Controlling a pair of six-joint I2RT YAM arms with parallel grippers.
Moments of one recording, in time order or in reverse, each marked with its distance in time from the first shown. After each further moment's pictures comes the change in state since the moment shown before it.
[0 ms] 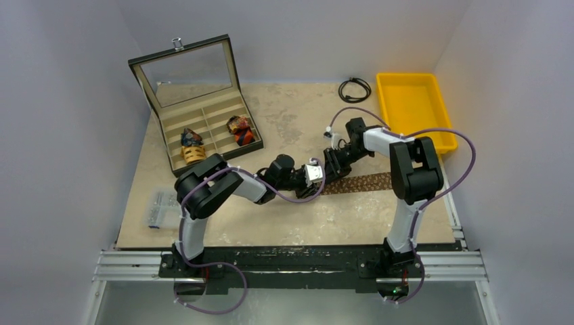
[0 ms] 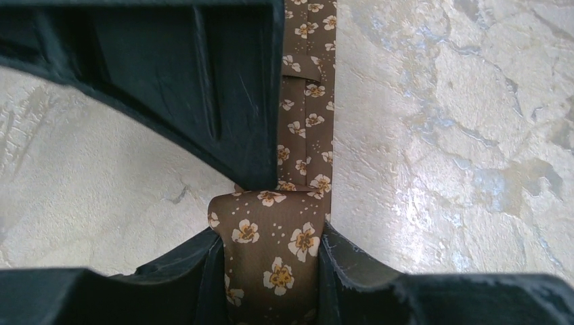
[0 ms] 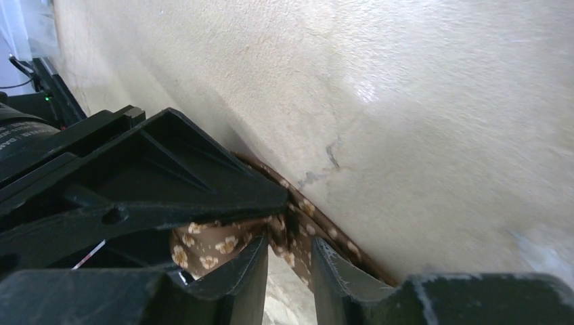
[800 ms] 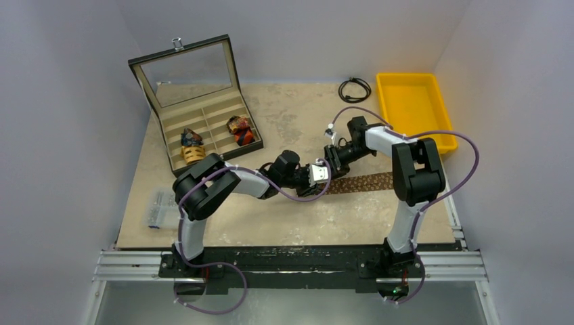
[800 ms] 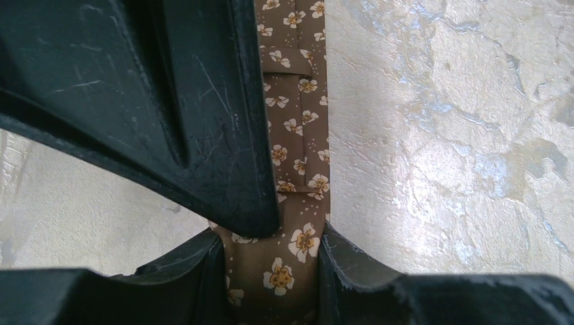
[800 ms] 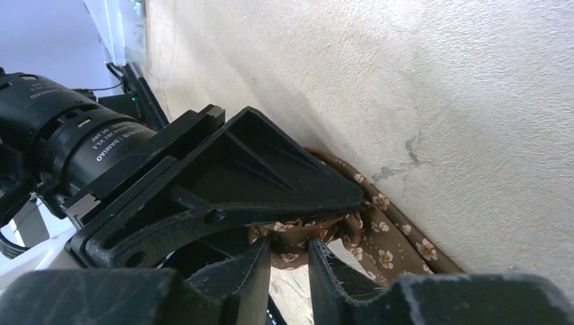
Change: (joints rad) left arm -0.006 -0.026 0.084 -0.221 0.002 0.130; right arm -0.013 -0.028 0.024 -0.078 -0.161 0.052
